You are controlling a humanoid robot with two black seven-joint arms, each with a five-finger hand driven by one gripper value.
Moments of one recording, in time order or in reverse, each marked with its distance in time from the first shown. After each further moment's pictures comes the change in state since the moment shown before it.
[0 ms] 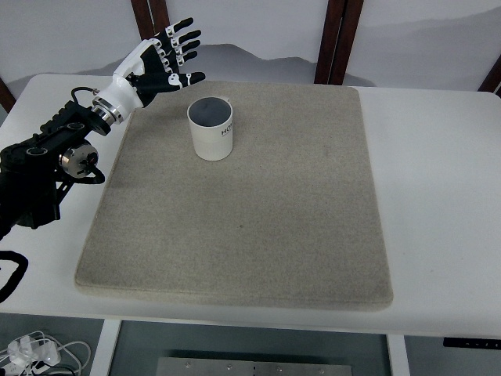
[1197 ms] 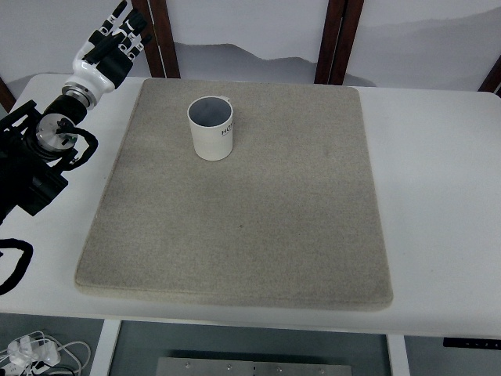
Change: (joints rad) left arm -0.011 0.000 -0.206 0.082 -0.660 0.002 0.457; right arm 0.000 0.000 0.004 0.000 0.000 0.000 0.000
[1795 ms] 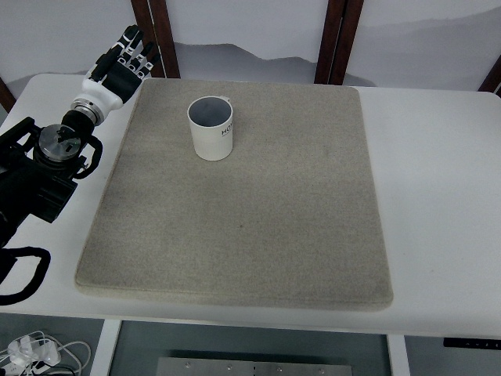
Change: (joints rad) left arm 0.041 -0.050 -0.151 0.021 -0.090 0.003 0.149; right arm -0.004 0.000 -0.004 0.002 -0.006 0.008 0.000
